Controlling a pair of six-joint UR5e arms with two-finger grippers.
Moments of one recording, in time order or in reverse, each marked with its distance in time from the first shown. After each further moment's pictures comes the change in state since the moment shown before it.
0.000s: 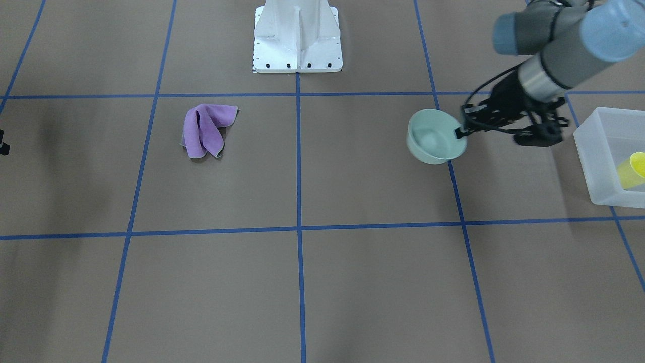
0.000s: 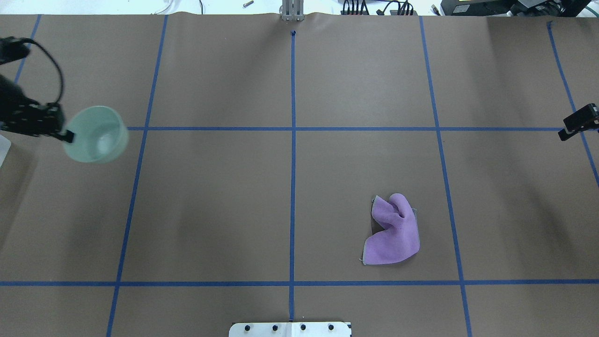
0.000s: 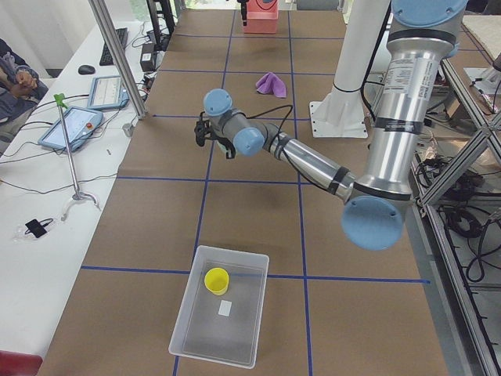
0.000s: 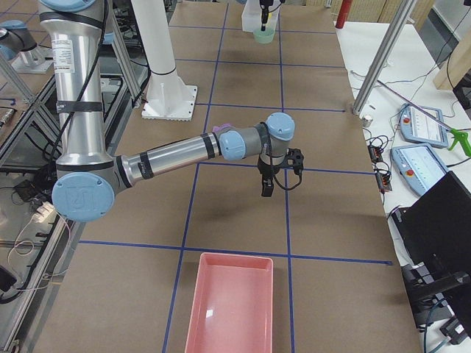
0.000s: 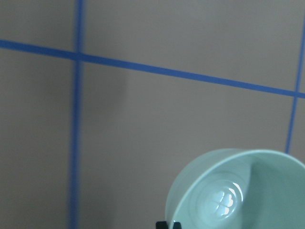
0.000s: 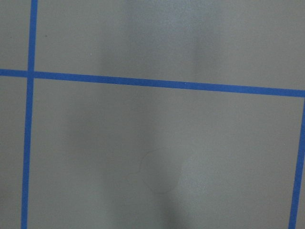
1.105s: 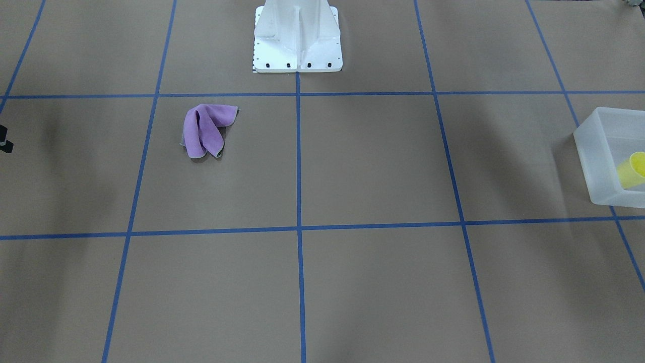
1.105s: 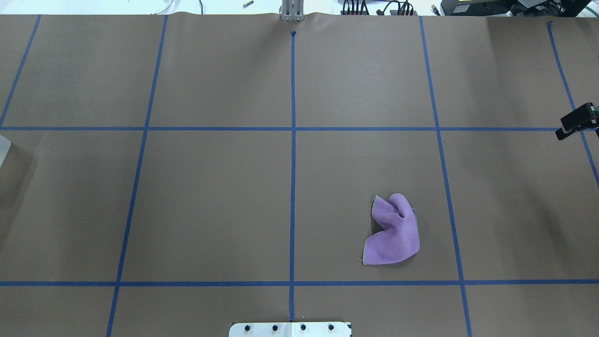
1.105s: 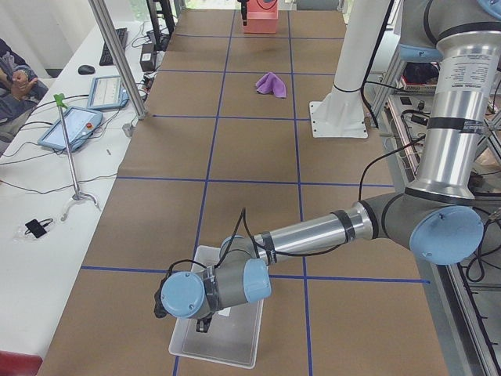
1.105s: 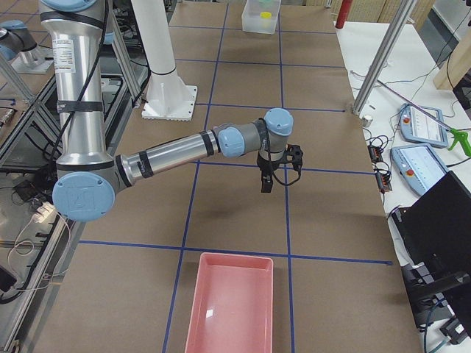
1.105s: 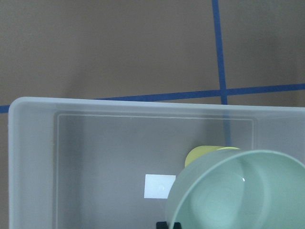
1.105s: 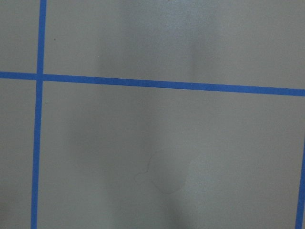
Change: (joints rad) left arm -0.554 -0.049 0.748 0.148 0.021 1.078; right arm -0.009 -0.001 0.023 0.000 -0.003 0.034
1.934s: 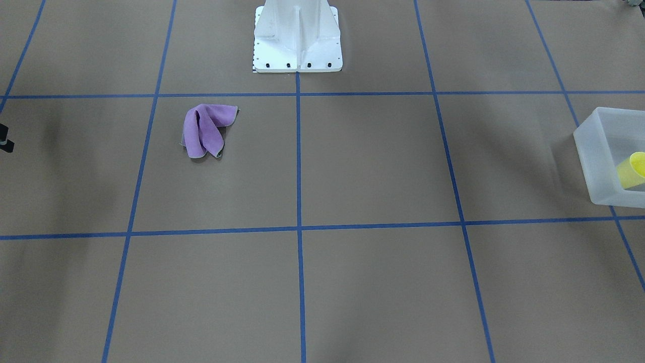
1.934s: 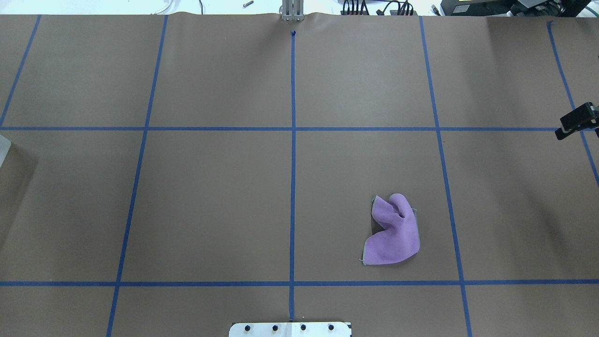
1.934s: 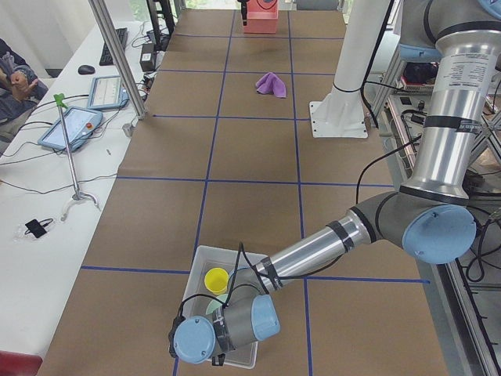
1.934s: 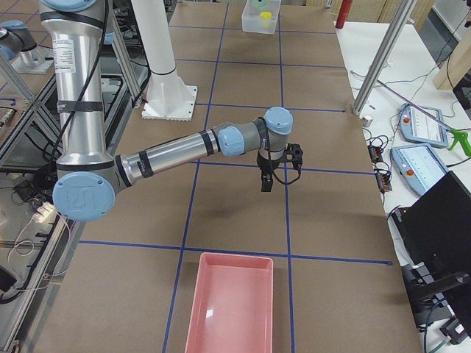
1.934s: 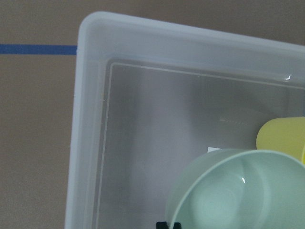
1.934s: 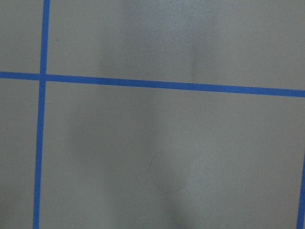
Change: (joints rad) left arm 0.000 -0.037 0.238 -0.121 0.015 -0.001; right arm -0.001 0.000 0.006 0.000 0.000 0.002
